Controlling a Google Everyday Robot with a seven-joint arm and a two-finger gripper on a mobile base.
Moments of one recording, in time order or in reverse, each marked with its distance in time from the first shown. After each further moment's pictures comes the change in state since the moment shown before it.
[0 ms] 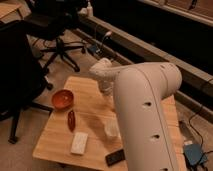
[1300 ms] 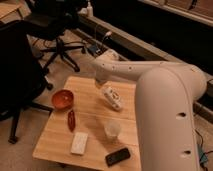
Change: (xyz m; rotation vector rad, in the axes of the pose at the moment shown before) arm -0.064 -0.027 -0.085 0.039 -0.459 0.135
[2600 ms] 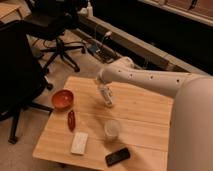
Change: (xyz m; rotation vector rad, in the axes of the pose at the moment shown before) arm -0.021 0.004 -0.043 -0.032 -0.386 0.097
